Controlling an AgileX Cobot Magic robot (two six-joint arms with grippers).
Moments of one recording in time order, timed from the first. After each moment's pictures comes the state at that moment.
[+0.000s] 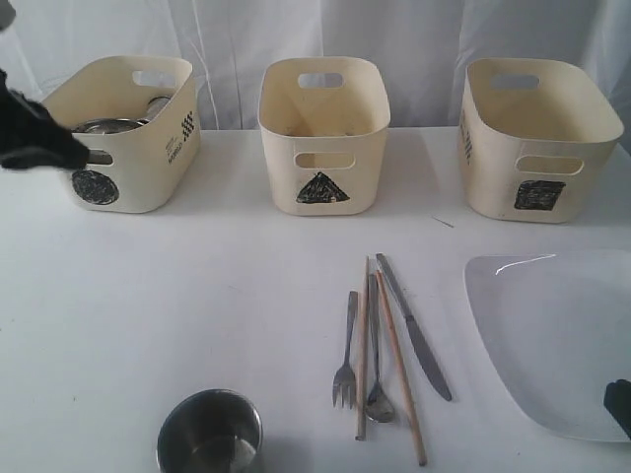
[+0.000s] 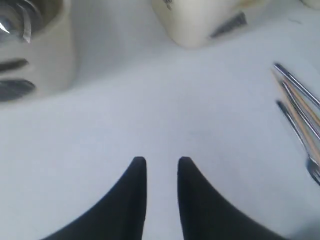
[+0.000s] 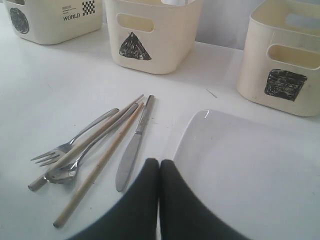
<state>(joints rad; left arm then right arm) -0.08 1.33 -1.06 -0.65 0.76 0.75 0.26 0.01 -0.01 -0.02 0.35 0.00</state>
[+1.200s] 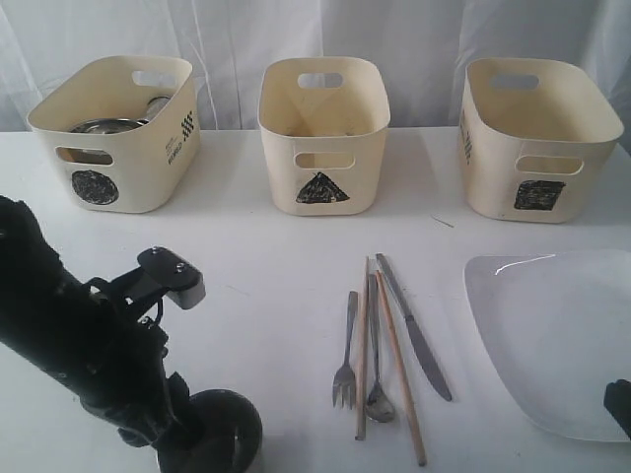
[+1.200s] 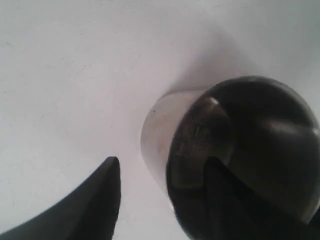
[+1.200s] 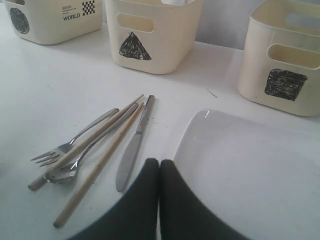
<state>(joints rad) -0.56 1.48 -0.71 -0.60 0.69 0.73 0.26 0.01 -0.01 -0.02 0.35 0.00</state>
